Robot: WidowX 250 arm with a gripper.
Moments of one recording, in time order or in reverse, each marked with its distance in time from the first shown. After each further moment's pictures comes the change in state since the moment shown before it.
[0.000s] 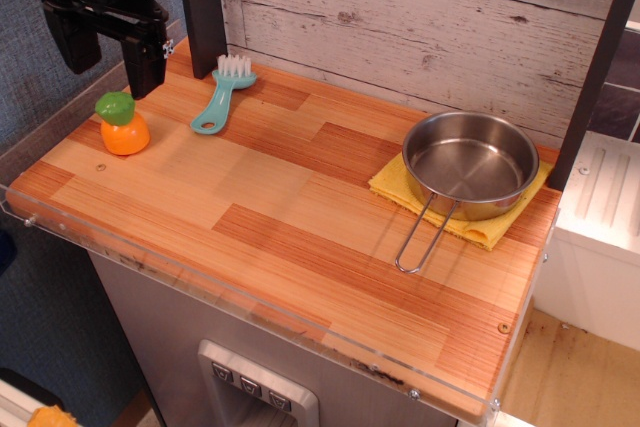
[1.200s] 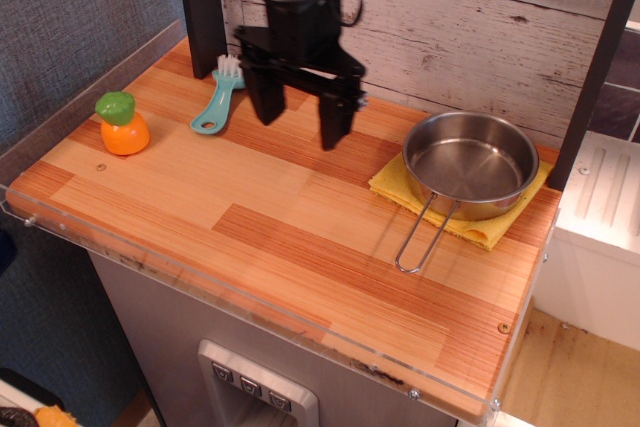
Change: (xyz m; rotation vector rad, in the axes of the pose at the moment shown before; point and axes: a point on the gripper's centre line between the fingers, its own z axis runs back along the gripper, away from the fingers) arm 0.049 -0.140 -0.018 -0.141 -0.065 -0.113
